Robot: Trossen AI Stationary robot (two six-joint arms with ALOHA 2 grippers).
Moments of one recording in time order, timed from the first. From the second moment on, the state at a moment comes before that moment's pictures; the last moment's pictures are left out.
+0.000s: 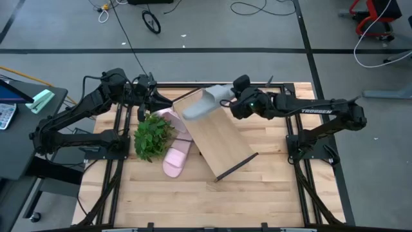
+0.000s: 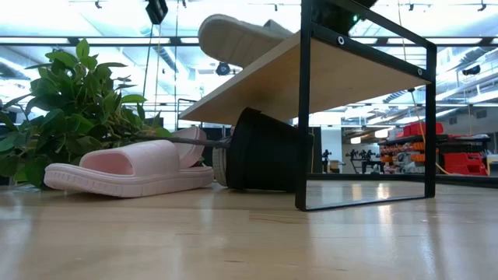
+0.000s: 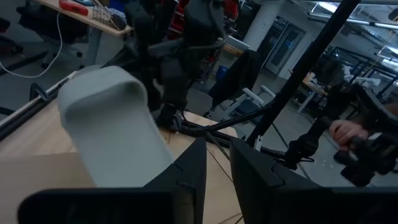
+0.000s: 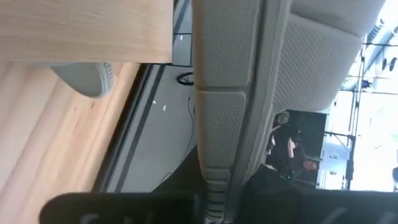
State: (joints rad) left arm 0.50 0.90 0.98 -0.18 0.61 -0.36; right arm -0.18 1.33 1.11 -0.36 0.66 -1.13
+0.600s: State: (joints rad) left arm 0.50 0.90 0.97 -0.18 0.61 -0.44; right arm -0.26 1.41 1.01 -0.09 0.55 -1.23
